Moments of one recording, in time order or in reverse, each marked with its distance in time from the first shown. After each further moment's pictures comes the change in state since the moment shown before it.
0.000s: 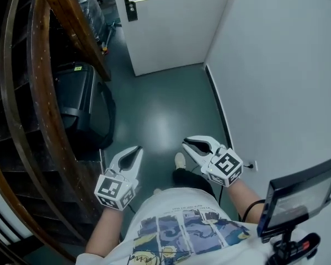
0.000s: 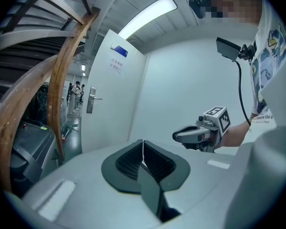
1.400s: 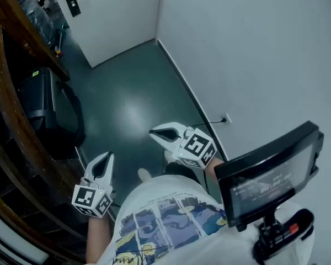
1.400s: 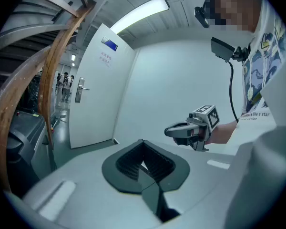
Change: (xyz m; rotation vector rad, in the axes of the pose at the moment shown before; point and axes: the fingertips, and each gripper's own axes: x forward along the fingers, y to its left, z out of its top) left arm -0.084 -0.090 -0.055 -0.010 0.076 -0.161; right arm -0.074 0.093 -0.044 0.079 0.028 -0.053
